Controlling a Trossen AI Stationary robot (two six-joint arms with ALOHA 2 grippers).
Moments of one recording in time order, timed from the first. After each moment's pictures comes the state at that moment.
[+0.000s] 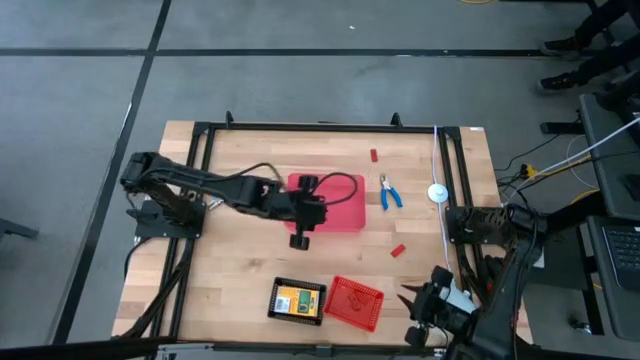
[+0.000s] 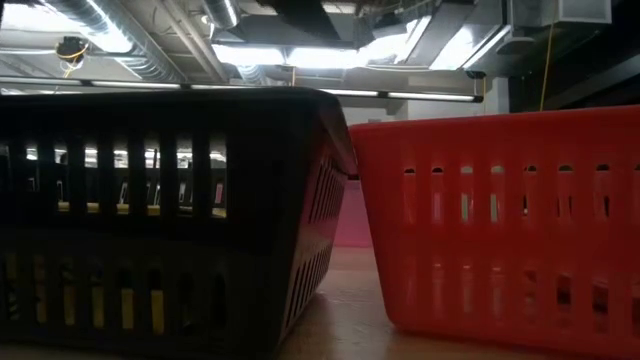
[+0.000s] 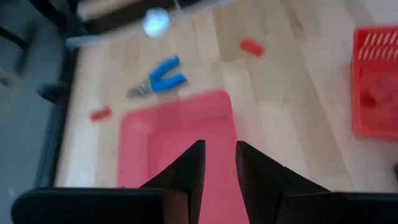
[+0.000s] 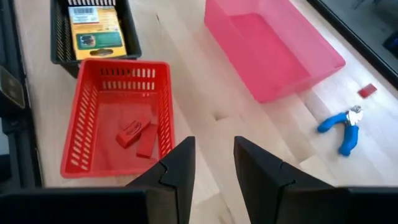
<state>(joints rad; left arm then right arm) -0.18 1.60 1.42 -0.59 -0.29 0.15 1.13 1.89 1.61 -1.48 0.87 1.58</state>
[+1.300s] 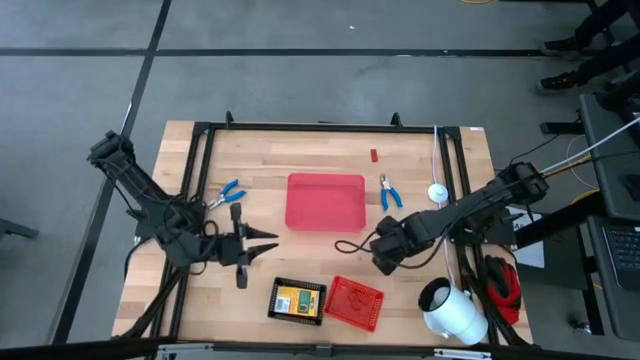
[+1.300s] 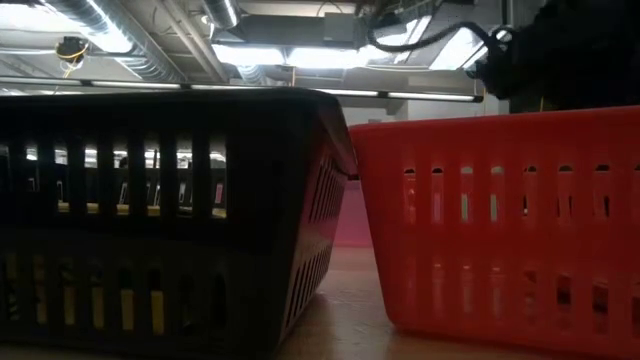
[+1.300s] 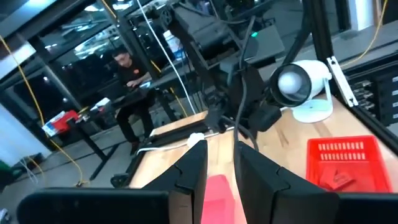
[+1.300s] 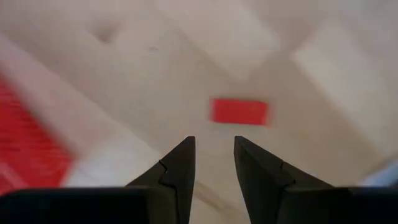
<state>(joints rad) -0.77 1.13 0.86 0.12 -0.95 0.28 0.43 1.59 1.09 -1.07 0.01 1.24</state>
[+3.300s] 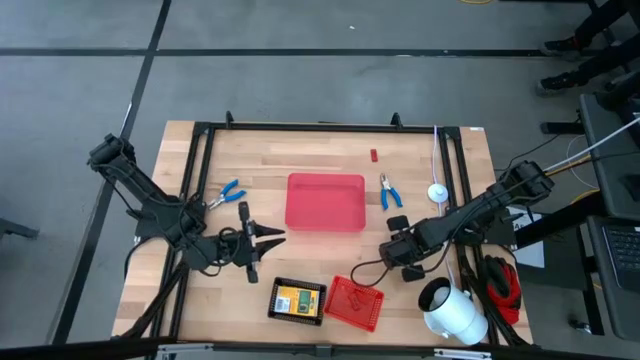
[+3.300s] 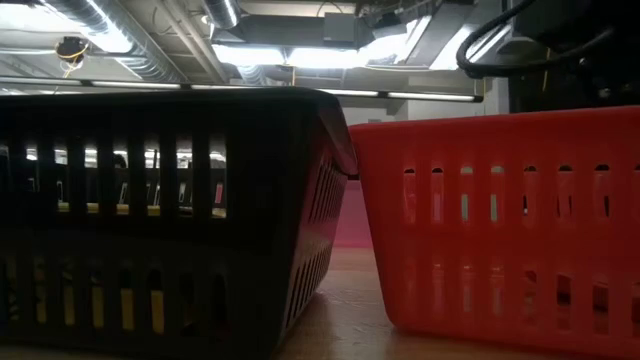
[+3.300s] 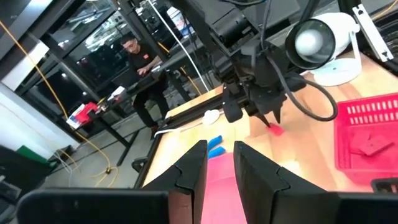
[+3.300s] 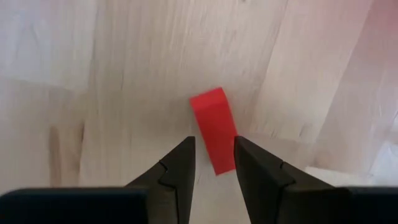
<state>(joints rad) -0.71 1.18 0.86 0.05 -0.97 0.31 0.48 1.54 0.79 -0.72 0.09 0.22</state>
